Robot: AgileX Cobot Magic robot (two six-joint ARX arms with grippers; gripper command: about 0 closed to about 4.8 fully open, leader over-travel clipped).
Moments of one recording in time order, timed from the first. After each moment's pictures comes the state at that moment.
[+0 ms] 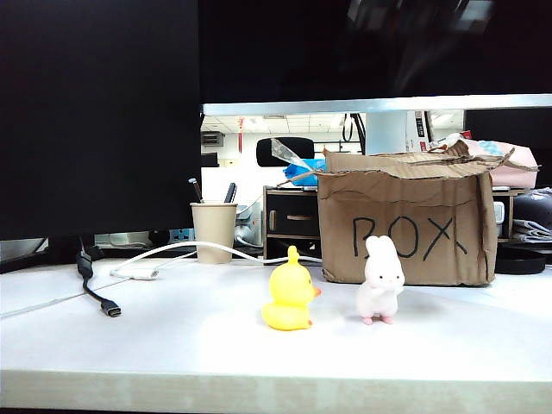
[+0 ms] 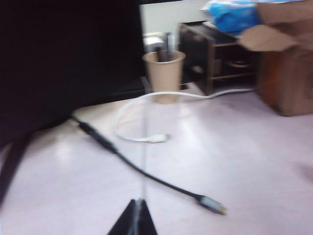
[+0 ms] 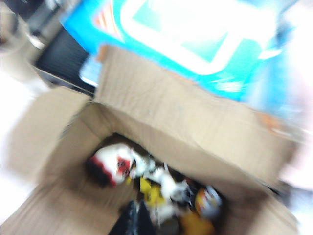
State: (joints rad) left arm -0.21 0.00 0.01 -0.07 0.11 0.07; right arm 0.40 1.54 1.57 -0.73 0.13 -0.01
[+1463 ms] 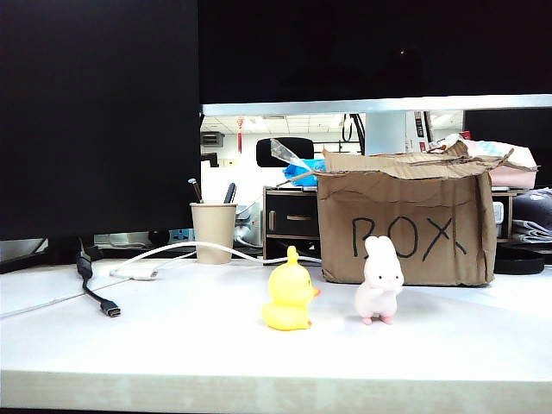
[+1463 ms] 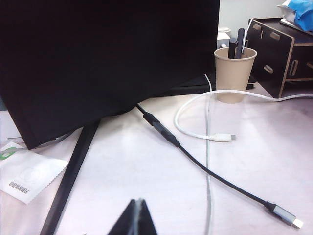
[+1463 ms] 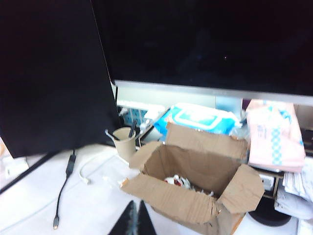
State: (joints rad) left arm 0.00 0.00 0.01 -0.07 0.11 0.07; right arm 0.41 0.31 1.06 -0.75 -0.03 0.10
